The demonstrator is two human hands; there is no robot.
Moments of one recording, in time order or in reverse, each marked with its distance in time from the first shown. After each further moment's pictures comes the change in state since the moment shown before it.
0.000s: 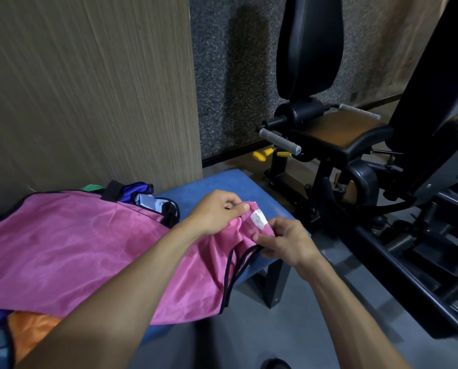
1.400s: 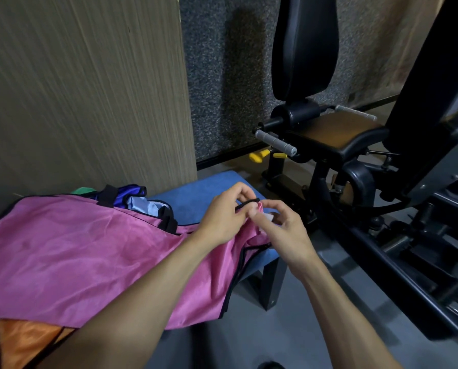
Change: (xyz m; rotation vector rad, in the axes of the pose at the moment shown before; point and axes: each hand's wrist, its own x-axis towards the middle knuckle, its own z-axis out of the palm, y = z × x) left_hand 0.002 0.021 0.036 -0.058 0.208 0.248; right_hand -0.012 -0.019 -0.003 0.158 0.113 -0.232
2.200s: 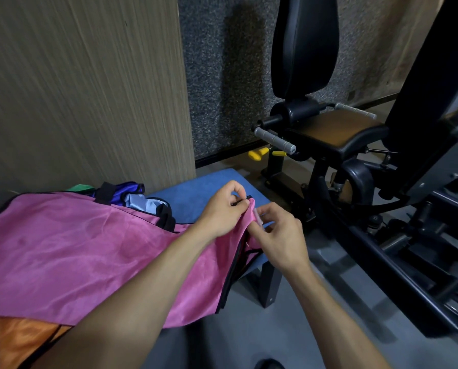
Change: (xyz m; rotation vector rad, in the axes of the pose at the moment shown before) left_hand 0.007 -0.010 0.004 -0.210 -0.032 -0.262; right_hand 0.001 0.018 0.006 -0.464 0.158 -0.237
